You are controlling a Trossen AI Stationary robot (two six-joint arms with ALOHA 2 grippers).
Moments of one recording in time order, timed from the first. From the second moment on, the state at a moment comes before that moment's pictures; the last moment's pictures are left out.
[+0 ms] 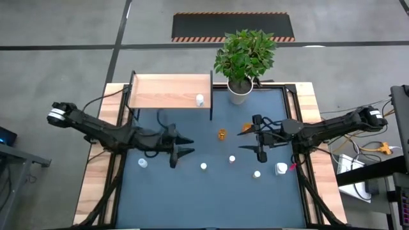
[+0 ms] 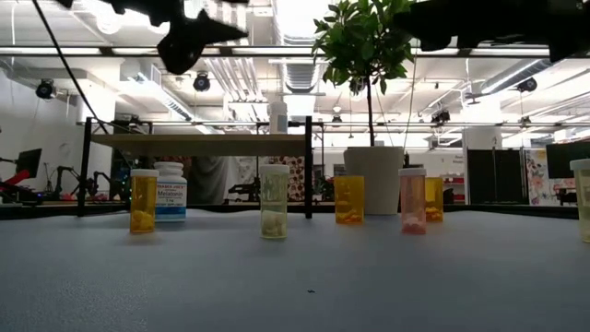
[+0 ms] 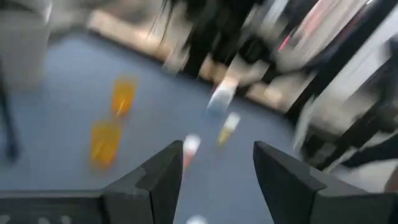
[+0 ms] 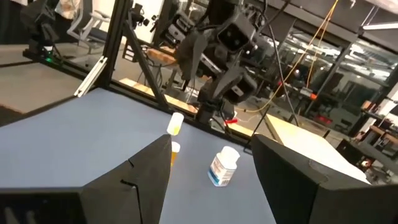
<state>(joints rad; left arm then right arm) -0.27 1.14 0.75 0.05 -0.30 -0.53 0.10 0.93 0.35 0.59 -0.05 -0.40</state>
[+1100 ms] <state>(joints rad) -0.05 1.44 1.10 -1.06 -0.41 -0.38 0.10 0.85 0.34 0.53 -0.05 -0.50</state>
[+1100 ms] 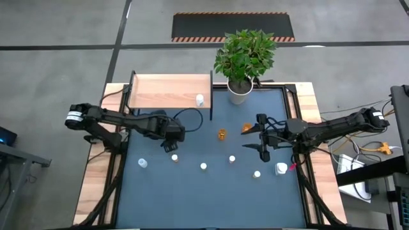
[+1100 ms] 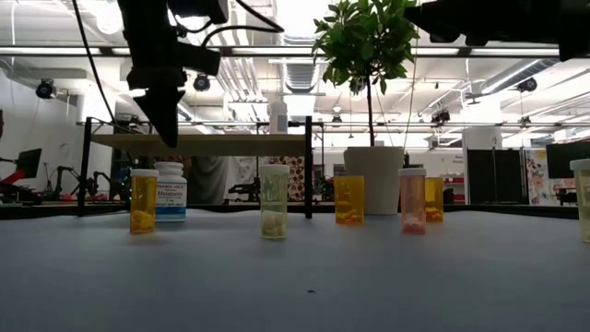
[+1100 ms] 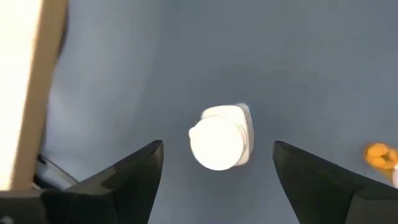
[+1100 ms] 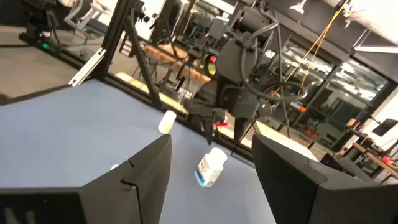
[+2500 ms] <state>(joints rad) -0.04 1.42 0.91 -0.82 -0.35 -0.39 0.10 0.85 0.34 0.50 -0.02 -0.49</state>
